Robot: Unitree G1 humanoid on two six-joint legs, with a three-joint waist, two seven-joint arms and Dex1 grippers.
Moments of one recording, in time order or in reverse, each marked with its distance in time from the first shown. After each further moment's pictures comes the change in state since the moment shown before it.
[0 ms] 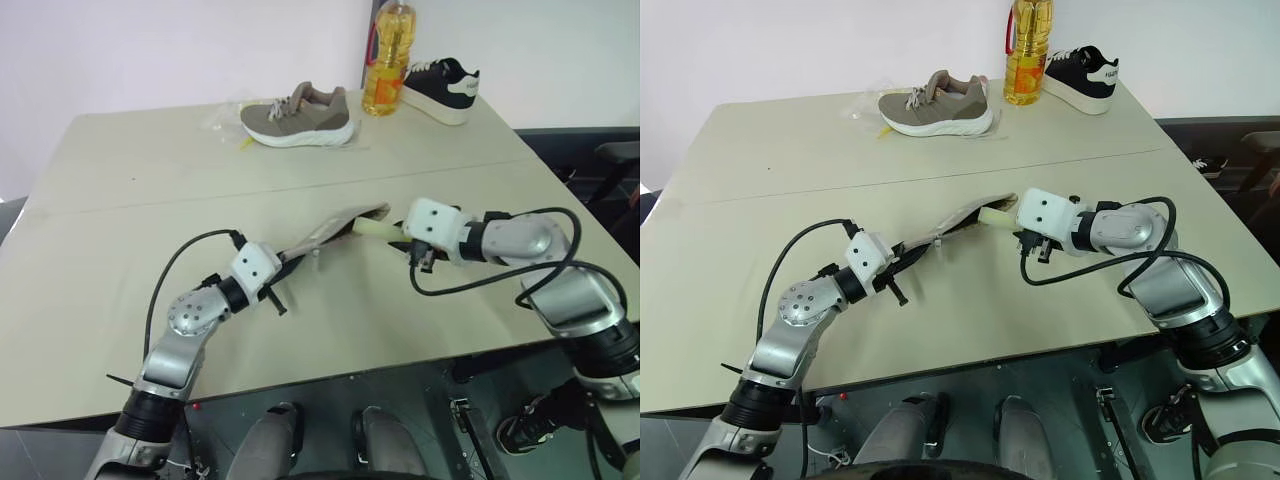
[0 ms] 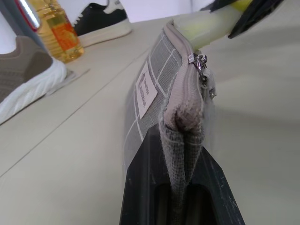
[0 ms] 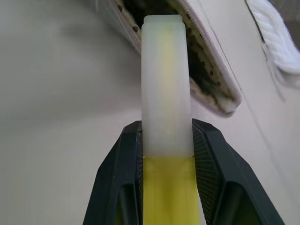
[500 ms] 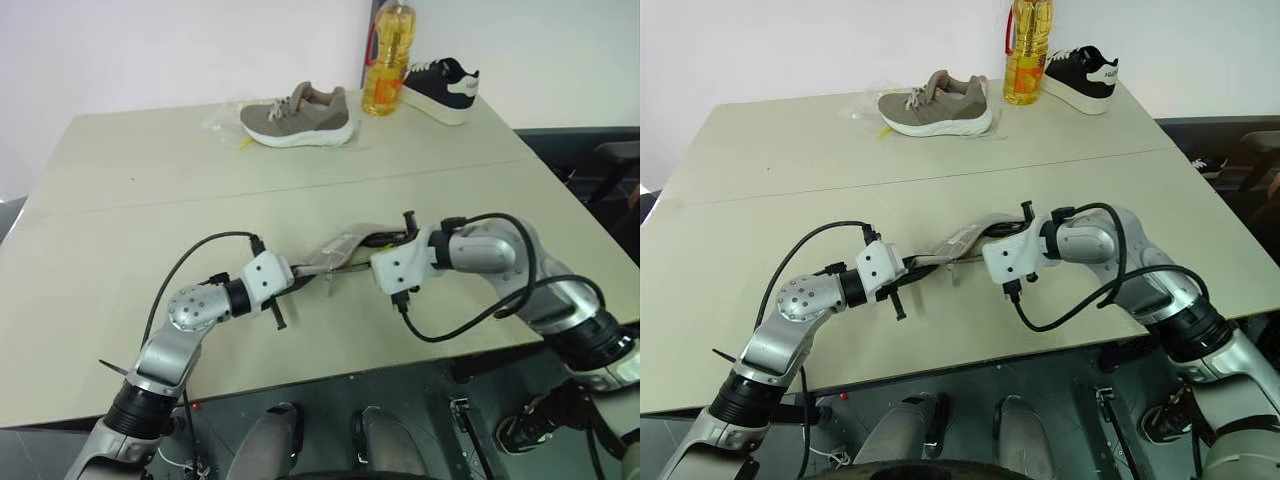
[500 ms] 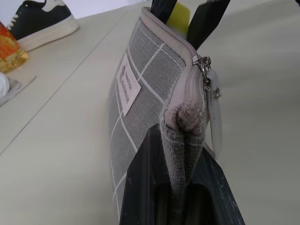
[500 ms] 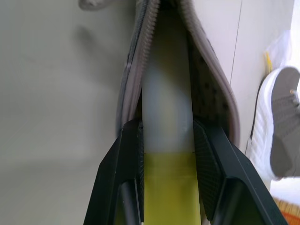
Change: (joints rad) left arm -0.041 0.058 -0.053 -0.064 -0.003 0.079 -0.128; right arm -0.070 0.052 0.144 0.051 -0.252 -0.444 0.072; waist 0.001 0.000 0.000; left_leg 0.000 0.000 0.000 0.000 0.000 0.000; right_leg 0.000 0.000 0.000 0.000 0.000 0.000
